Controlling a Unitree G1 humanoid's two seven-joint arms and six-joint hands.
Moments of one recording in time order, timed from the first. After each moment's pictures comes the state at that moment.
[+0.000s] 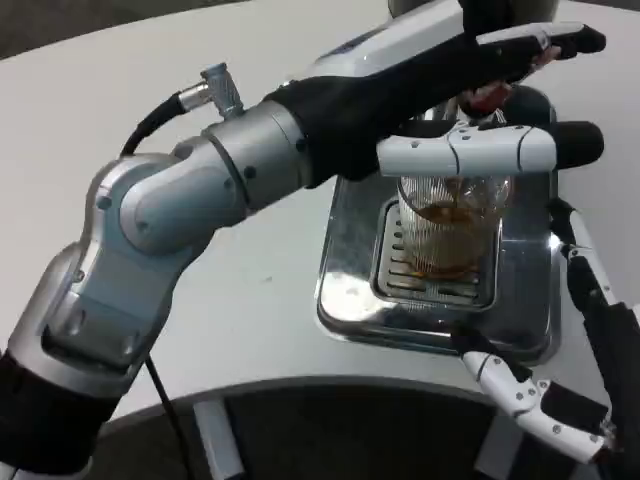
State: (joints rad) left arm -0.93 0.46 -0.24 -0.13 0.17 0.06 -0.61; right arm 0.33 0.05 0.13 -0.86 -0.76 0.18 0.16
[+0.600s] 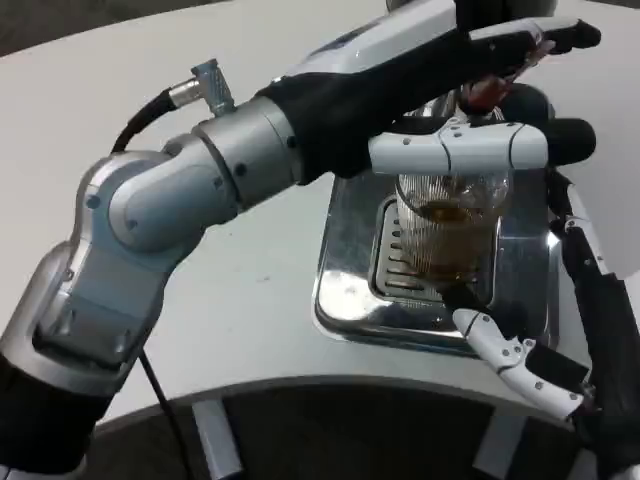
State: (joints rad) left arm -0.93 0.46 -0.23 -0.13 0.17 0.04 -0.62; right arm 0.20 0.06 0.16 -0.73 -0.68 0.21 0.01
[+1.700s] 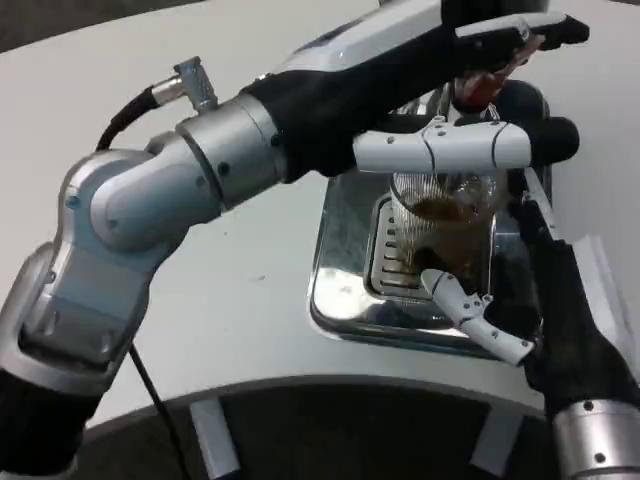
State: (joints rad) left arm -0.92 0.47 -0.19 -0.13 0.16 0.01 -0.64; right arm -0.05 0.04 0.14 -0.47 -0.60 0.23 -0.06
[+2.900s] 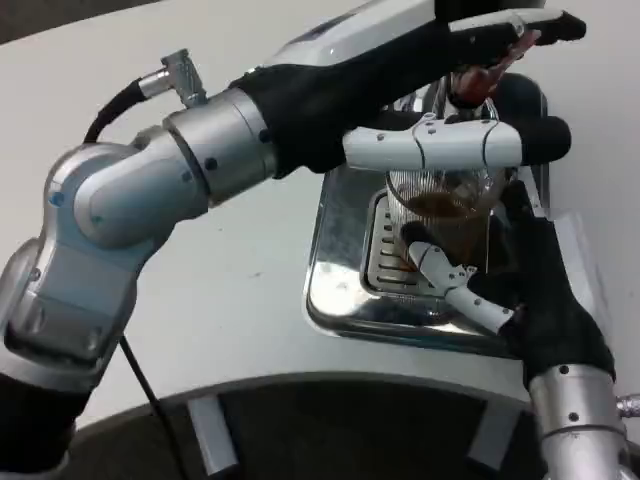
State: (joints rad) left arm -0.92 0.49 -0.18 -0.13 0.16 -0.01 -0.66; right arm -0.18 0.05 0.13 -0.36 -0.54 0.27 -0.12
